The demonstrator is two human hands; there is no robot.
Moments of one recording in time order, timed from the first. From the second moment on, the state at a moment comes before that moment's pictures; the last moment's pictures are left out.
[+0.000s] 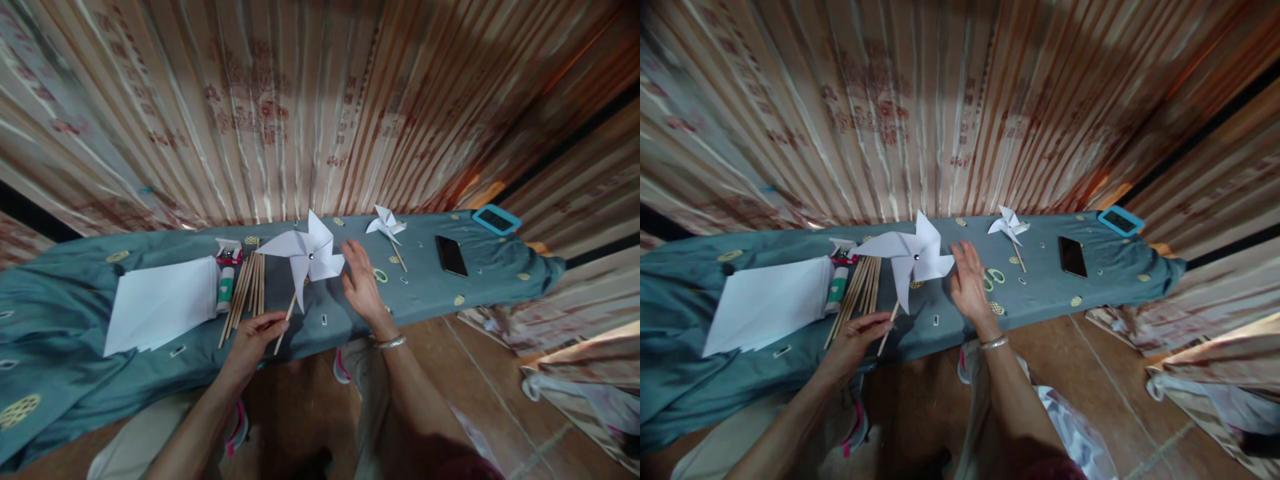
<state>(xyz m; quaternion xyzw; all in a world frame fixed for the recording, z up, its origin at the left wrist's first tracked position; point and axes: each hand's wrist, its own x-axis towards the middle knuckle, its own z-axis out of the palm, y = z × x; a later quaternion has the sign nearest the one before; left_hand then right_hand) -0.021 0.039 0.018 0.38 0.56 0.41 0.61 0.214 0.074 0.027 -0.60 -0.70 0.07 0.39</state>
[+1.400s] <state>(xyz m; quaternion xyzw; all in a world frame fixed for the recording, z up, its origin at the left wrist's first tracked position) -0.020 0.037 0.022 0.33 0.50 0.41 0.69 0.194 0.073 0.037 -0.42 -0.27 0.63 0.59</state>
